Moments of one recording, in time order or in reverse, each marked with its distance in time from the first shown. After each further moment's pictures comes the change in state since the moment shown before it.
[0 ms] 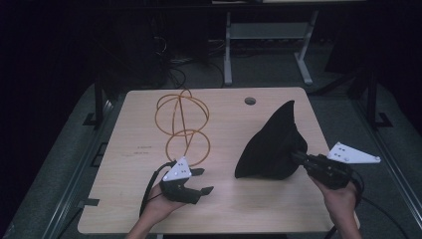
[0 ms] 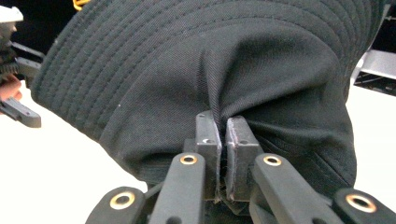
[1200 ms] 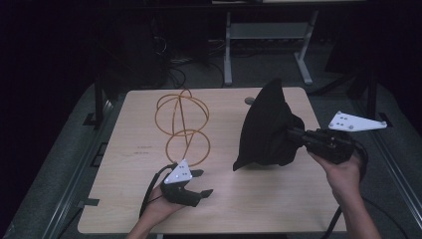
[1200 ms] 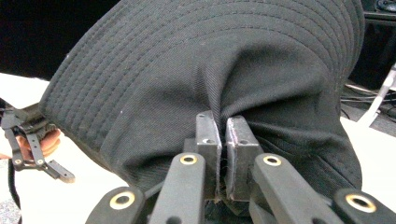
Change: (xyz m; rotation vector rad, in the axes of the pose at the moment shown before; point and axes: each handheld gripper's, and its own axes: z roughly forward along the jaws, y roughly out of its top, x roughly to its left) left arm 0.000 -0.007 0.004 0.011 0.012 0.018; right arm -0.003 0.078 0.005 0.001 0.097 -0.002
